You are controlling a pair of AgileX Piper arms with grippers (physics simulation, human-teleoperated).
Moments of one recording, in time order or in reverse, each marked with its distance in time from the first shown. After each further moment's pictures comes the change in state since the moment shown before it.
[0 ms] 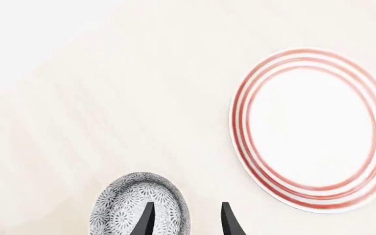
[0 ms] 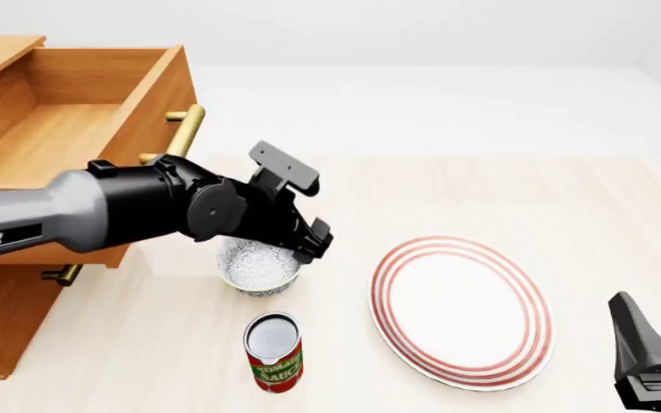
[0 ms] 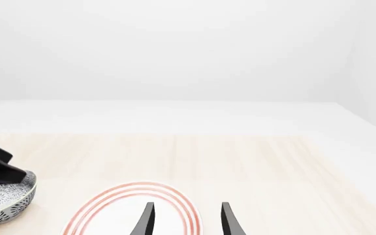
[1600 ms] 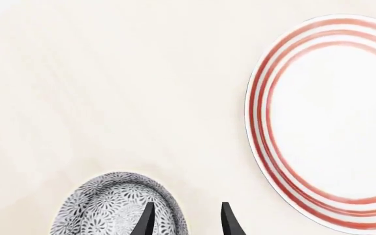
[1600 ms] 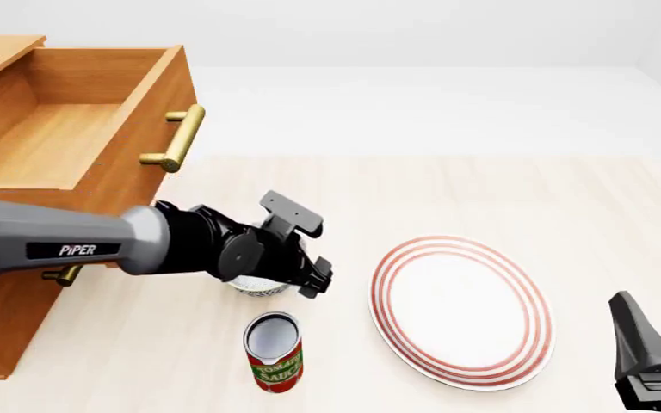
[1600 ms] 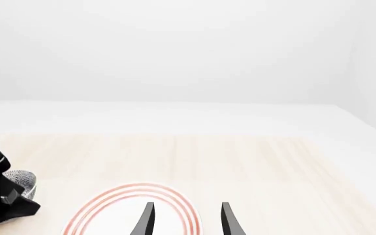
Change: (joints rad) left arm 0.008 0.179 0.085 -0.186 -0.059; right arm 0.001 0.000 0.000 -0.007 -0.005
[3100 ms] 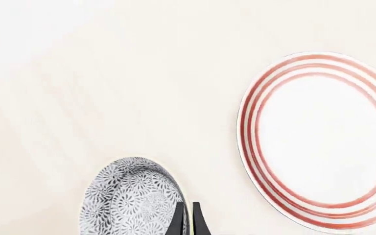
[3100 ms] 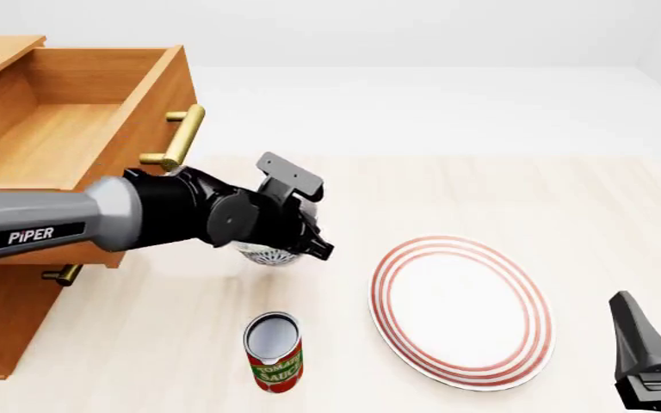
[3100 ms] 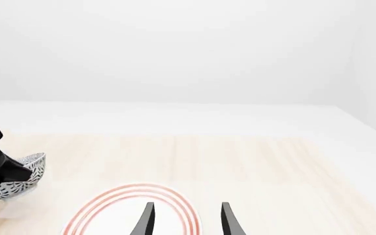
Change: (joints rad) left arm 0.006 -0.090 -0.095 0.110 0.035; right arm 0.001 0.000 0.000 -0.002 -0.003
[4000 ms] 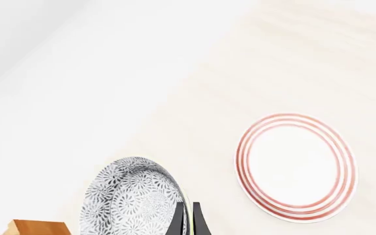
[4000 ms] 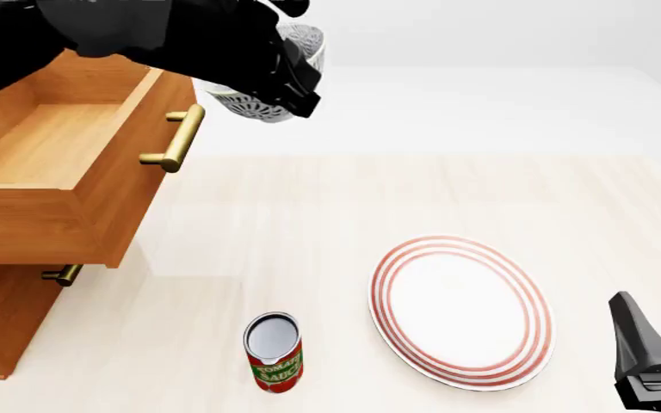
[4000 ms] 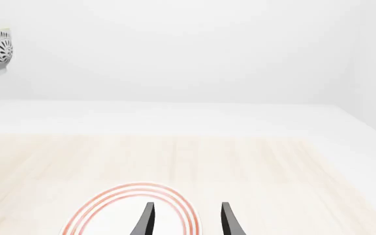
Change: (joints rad) left arm -0.036 -0.249 -0.498 0.475 0.255; right arm -0.001 0.000 0.000 0.004 -0.002
